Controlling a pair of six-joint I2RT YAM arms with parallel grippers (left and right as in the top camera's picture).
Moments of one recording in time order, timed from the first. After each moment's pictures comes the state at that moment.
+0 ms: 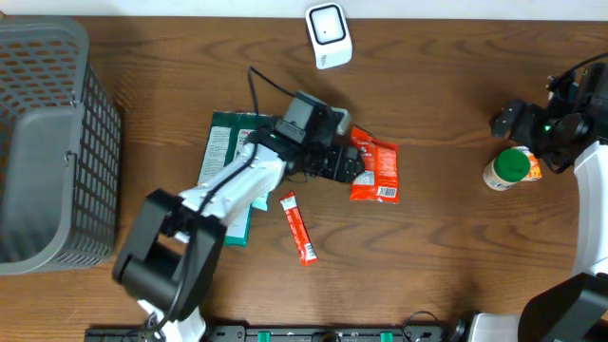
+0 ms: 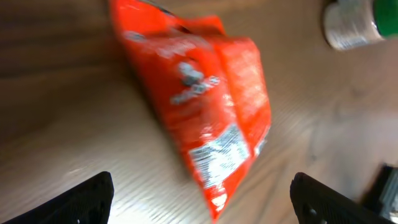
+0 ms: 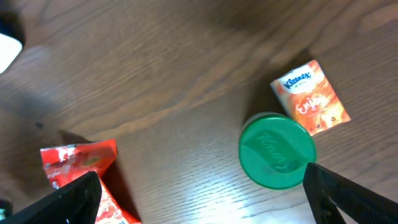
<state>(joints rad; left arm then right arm) -0.55 1.86 1.20 -0.33 0.52 -0.29 -0.34 1.56 1.38 -0.92 -0.21 0.15</state>
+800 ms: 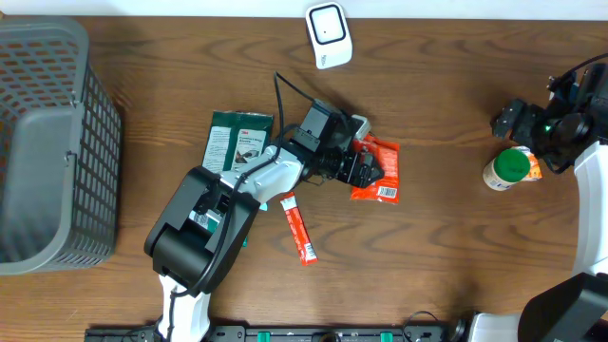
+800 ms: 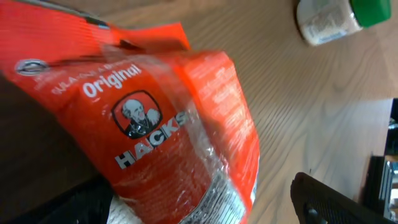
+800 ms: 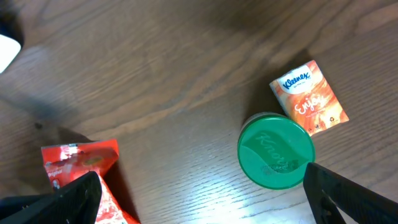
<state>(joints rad) -0.59 2.02 1.20 -0.07 0.63 -0.30 -0.34 1.56 1.38 -0.92 -0.21 0.15</state>
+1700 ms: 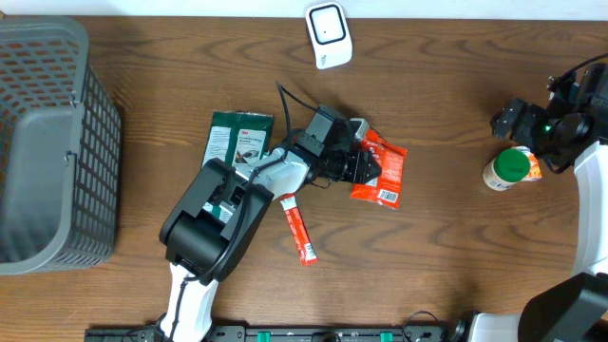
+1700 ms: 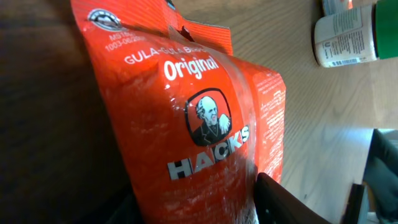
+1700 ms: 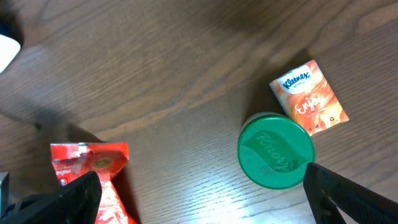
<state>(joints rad) -0.60 2.11 1.20 0.03 0.63 -0.49 -0.34 1.56 1.38 -0.92 -0.21 0.15</state>
